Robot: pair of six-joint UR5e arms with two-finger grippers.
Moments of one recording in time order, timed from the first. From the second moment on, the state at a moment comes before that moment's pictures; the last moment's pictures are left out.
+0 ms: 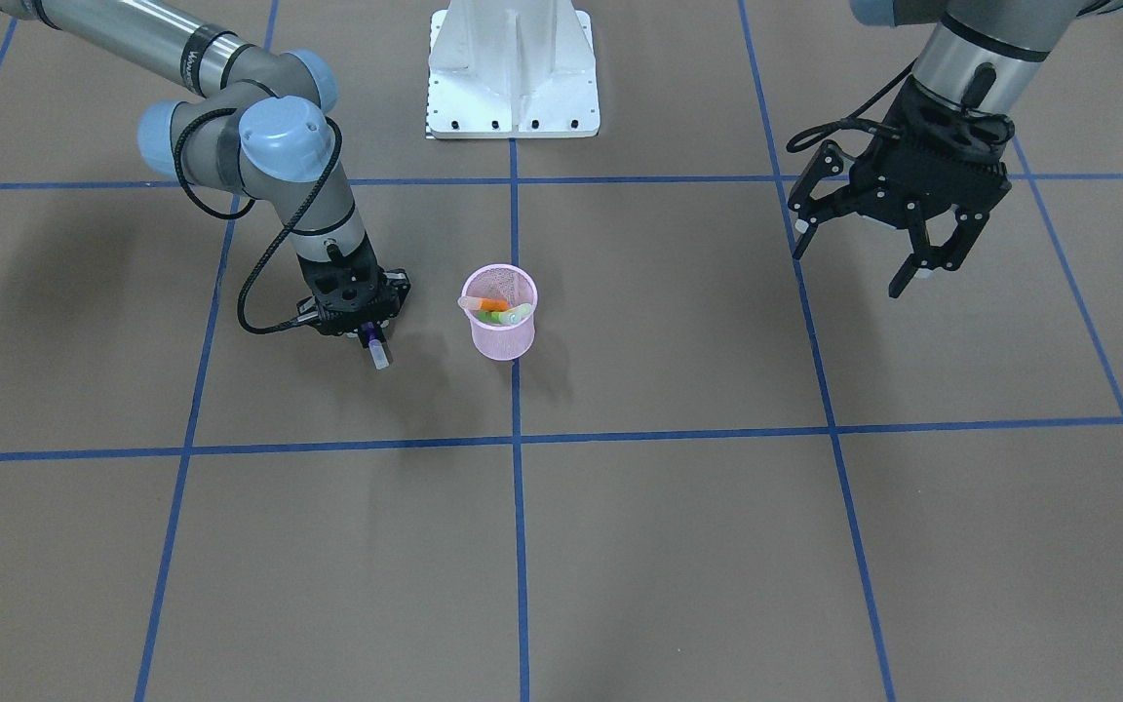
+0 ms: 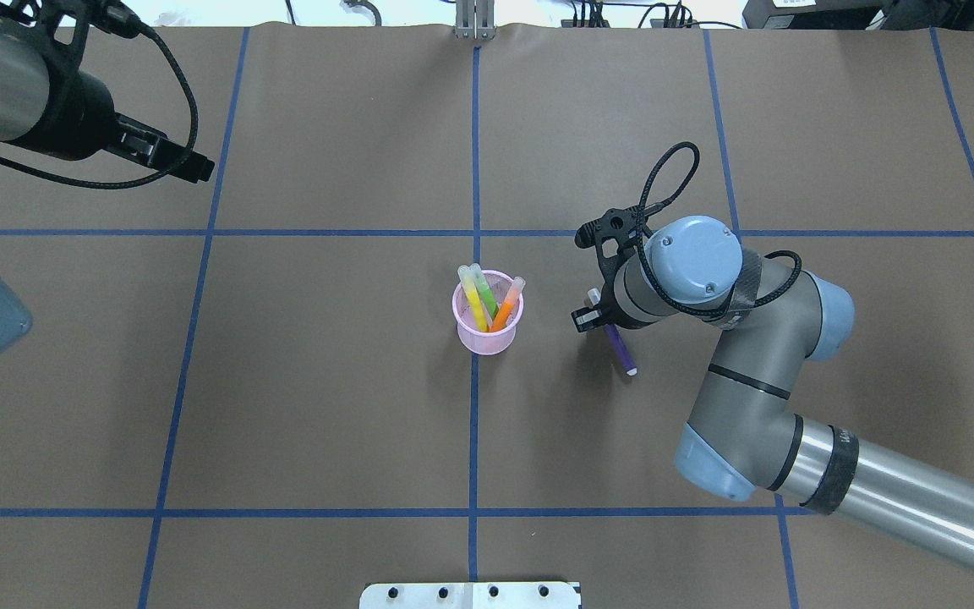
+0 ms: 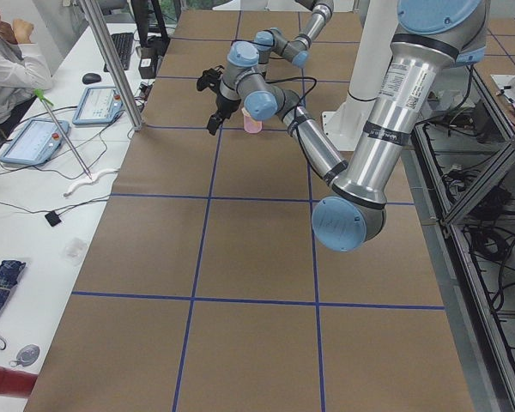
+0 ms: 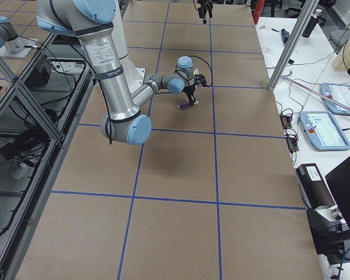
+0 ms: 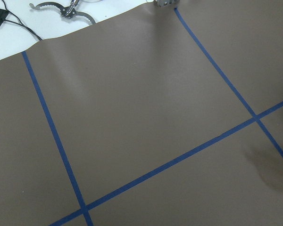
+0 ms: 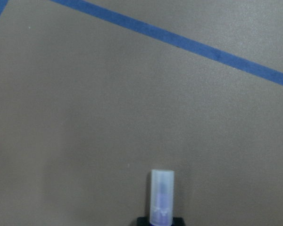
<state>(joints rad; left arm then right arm) -0.95 -1.93 -2.04 -1.71 -2.02 -0.54 0.55 -1.12 1.66 -1.29 1.79 0.84</state>
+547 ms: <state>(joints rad) -0.95 -1.92 -2.02 -1.71 -2.02 -0.55 0.56 -1.10 1.82 -1.28 1.62 1.12</state>
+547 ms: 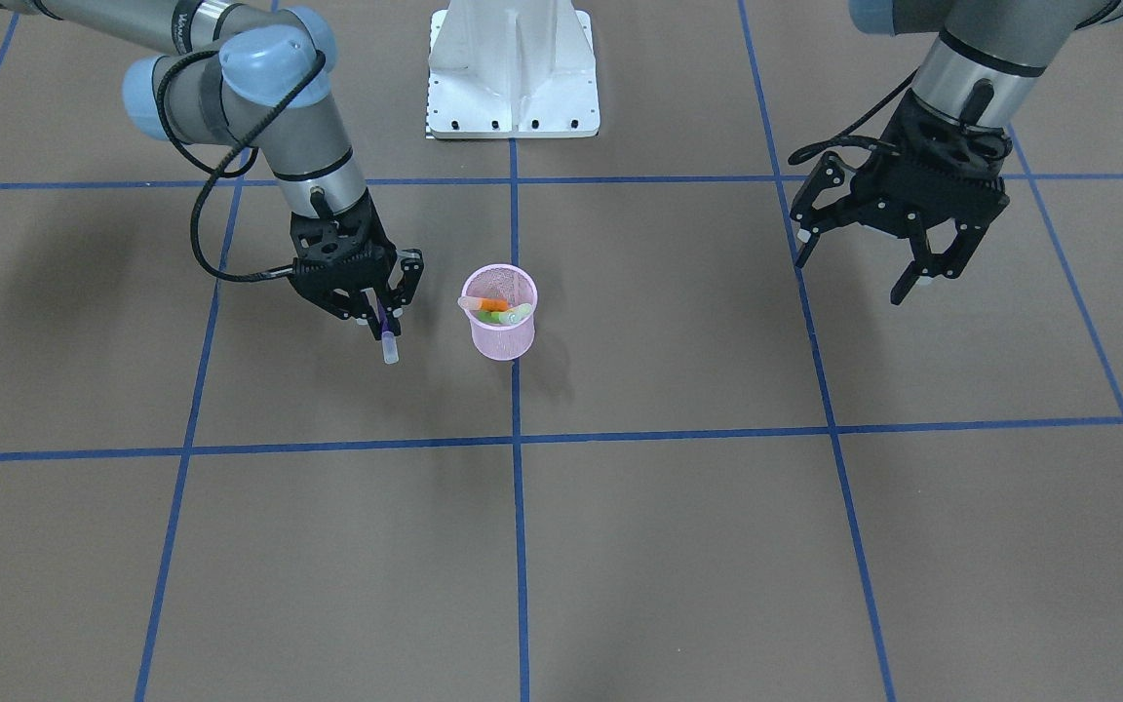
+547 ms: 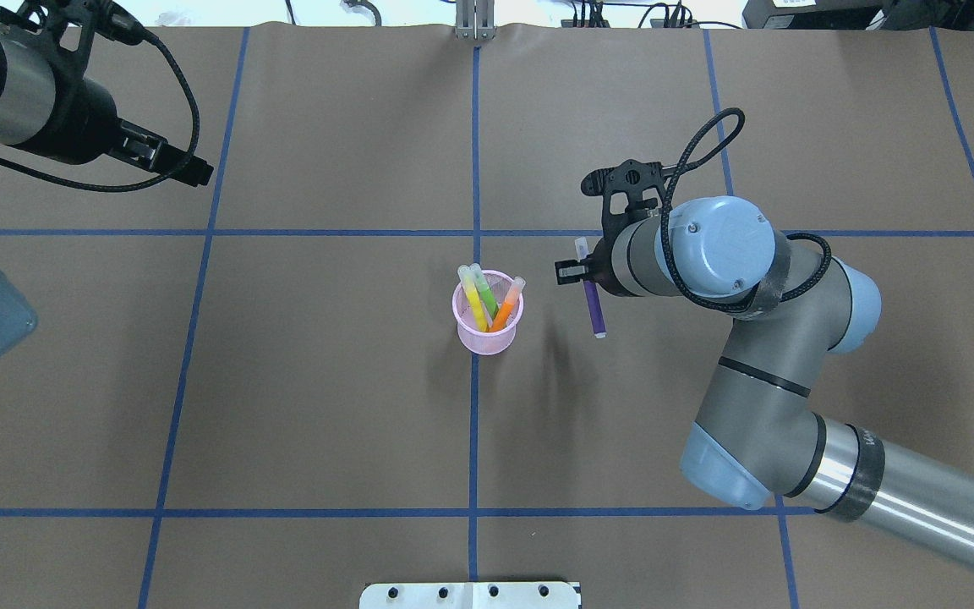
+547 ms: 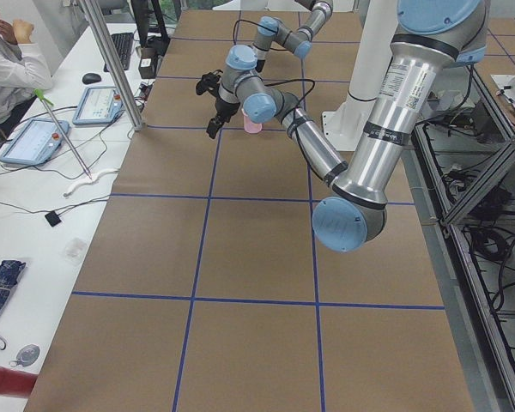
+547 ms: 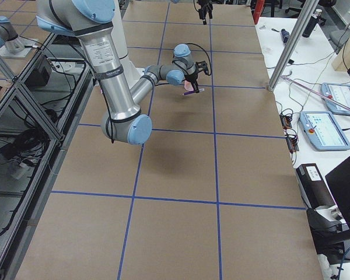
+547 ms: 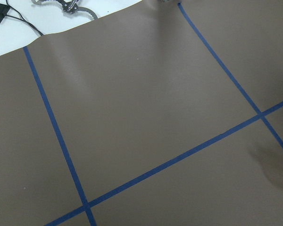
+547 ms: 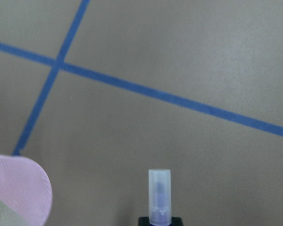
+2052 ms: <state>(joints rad) -0.95 -1.92 -1.97 -1.71 -2.03 -0.56 0.23 -0.98 1.71 -1.29 0.62 1.50</state>
